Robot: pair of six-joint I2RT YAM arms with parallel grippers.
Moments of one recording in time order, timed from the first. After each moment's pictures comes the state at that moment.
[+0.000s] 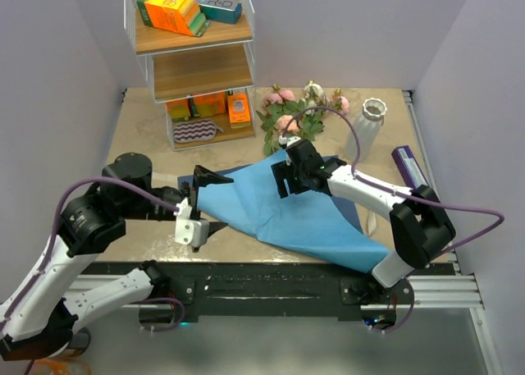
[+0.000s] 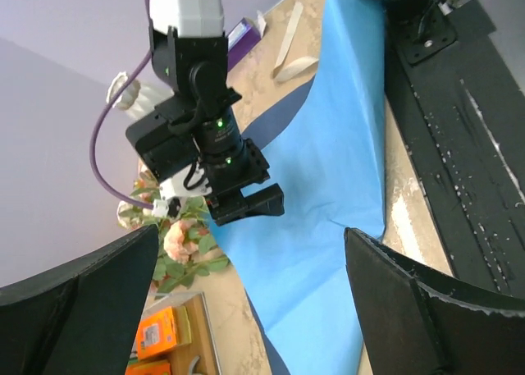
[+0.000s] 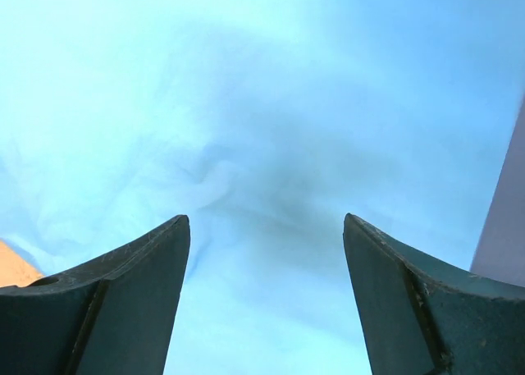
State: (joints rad) left arm -0.76 0.82 1.34 -0.92 0.67 0.96; right arm 0.66 1.60 1.06 -0.40 0.08 0.28
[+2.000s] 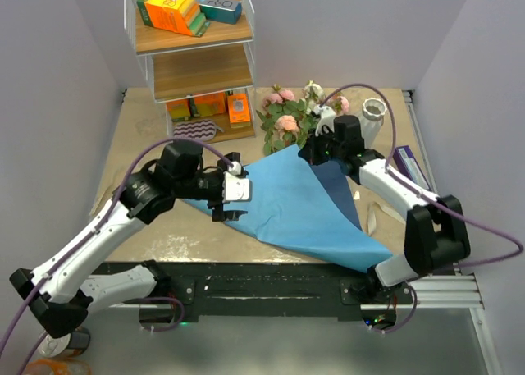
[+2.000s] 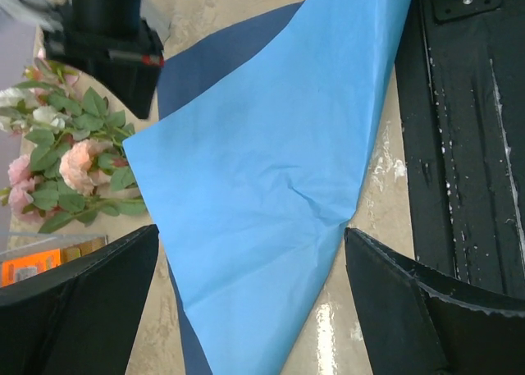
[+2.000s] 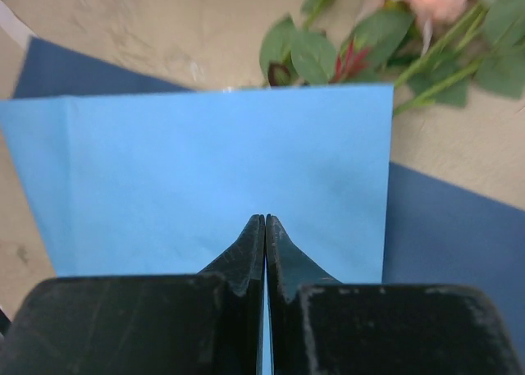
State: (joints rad) left arm -0.75 1.00 1.17 -0.74 0.53 0.74; right arm 0.34 1.57 1.01 -0.07 -0.35 0.13
